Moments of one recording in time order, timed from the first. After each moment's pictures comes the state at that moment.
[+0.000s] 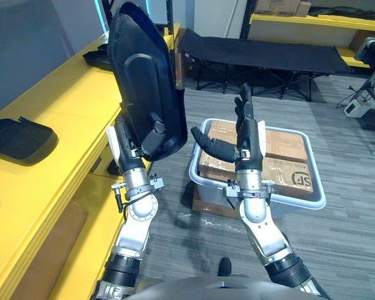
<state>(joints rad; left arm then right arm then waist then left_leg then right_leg) -0.02 0.05 -0.15 -0.06 0.25 -0.19 0.62 -0.04 -0.12 0.36 -0.12 -0.01 -0.31 -0.44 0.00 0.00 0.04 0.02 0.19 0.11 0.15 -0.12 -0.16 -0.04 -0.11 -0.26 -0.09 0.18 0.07</state>
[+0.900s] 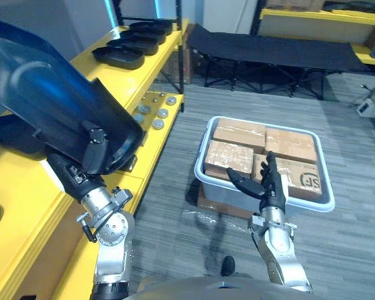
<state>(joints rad) 0.21 -0.01 0.04 -0.32 -0.02 -0.41 0.65 0.21 -0.08 0.18 0.00 0.13 -0.12 -0.31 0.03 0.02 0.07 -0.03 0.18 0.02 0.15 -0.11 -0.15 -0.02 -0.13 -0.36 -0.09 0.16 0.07</state>
